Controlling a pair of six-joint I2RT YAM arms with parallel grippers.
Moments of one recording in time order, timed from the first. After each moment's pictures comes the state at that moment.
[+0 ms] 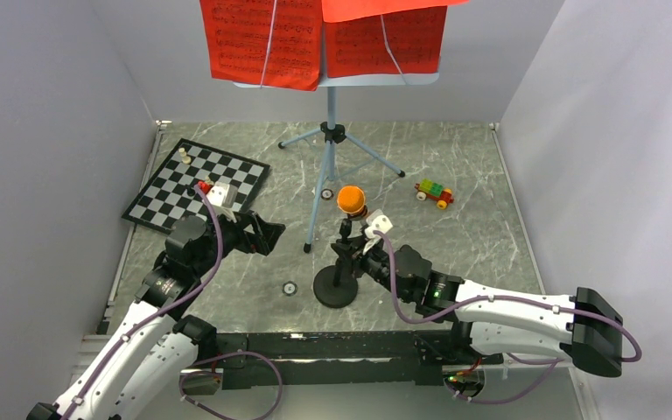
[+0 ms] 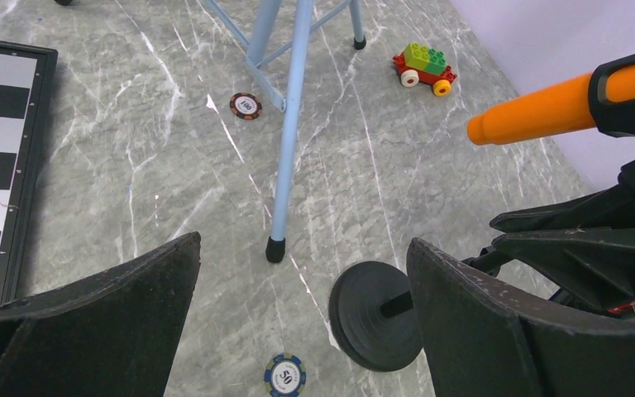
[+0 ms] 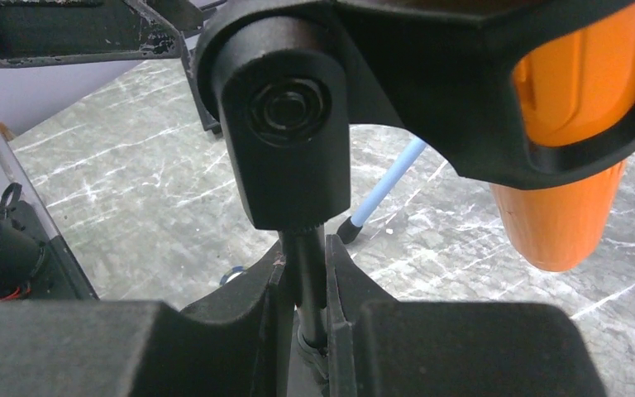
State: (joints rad) left arm -0.45 0.59 0.59 -0.19 0.16 -0.36; right arm 1.16 0.96 0.48 0.41 0.34 0.17
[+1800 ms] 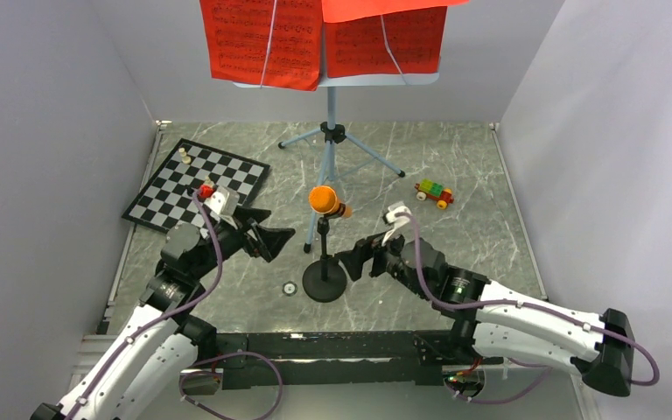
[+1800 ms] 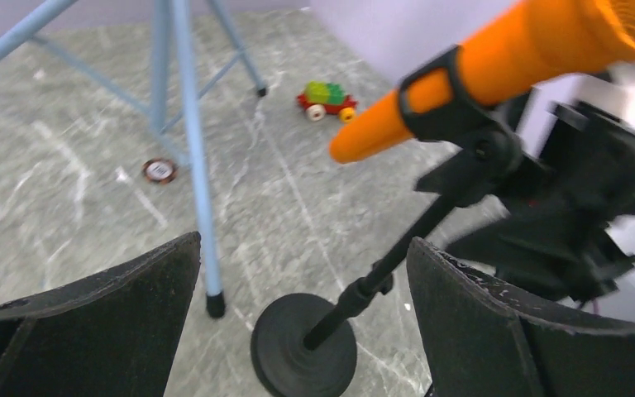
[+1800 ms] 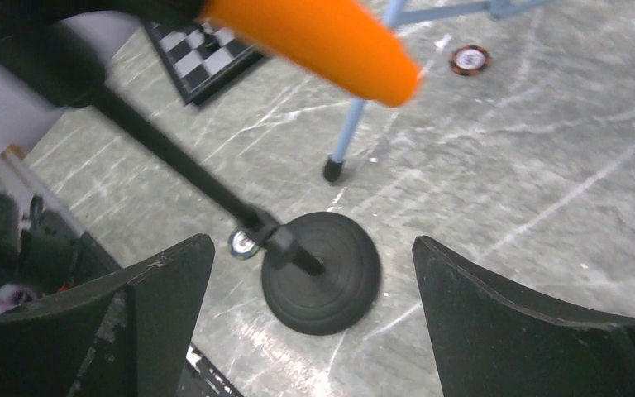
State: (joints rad) left arm -0.45 0.57 0.54 0.00 0.33 -0.36; right arm 1.11 0.81 0.56 0.00 0.35 0.39
